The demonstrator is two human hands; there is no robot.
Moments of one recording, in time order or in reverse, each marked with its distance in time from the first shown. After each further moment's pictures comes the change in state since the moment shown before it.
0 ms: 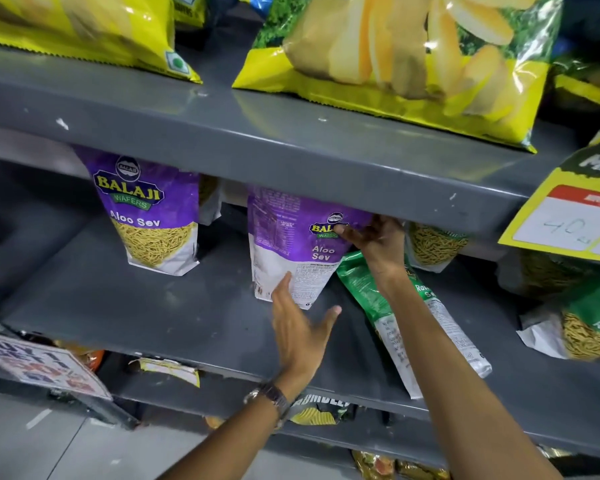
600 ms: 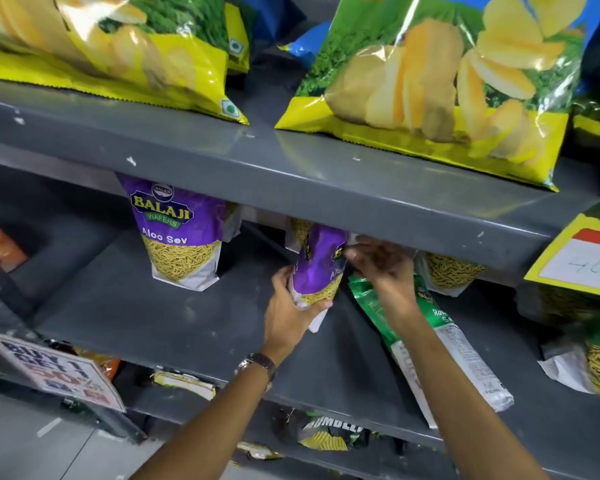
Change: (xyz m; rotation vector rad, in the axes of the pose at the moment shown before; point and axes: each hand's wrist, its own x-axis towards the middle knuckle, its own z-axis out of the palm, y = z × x) left_hand 0.070 -0.022 -0.028 -0.044 -0.153 -0.124; right_hand -0.022 -0.009 0.014 0.044 -0.128 -0.028
